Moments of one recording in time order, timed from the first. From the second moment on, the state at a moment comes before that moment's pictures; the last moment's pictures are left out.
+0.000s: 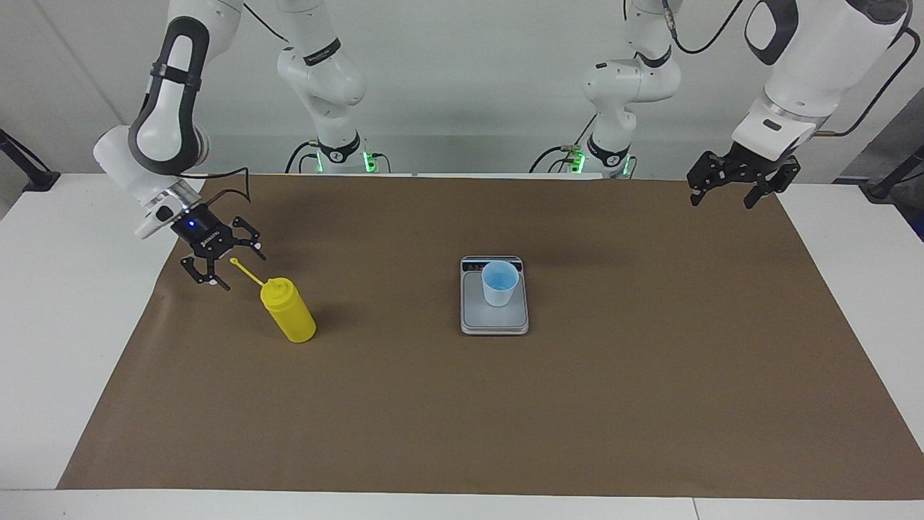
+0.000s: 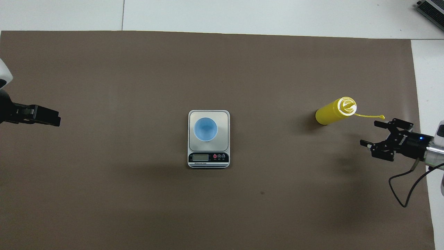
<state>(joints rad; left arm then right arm) 0.00 -0.05 -0.08 -1.63 -0.01 1.57 0.05 -0.50 0.05 0.09 -2.30 1.02 2.19 -1.81</state>
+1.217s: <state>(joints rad) 0.01 -0.07 -0.08 -1.63 -0.01 1.55 0.05 -0.45 0.25 0.10 -2.23 1.35 2.06 -2.10</state>
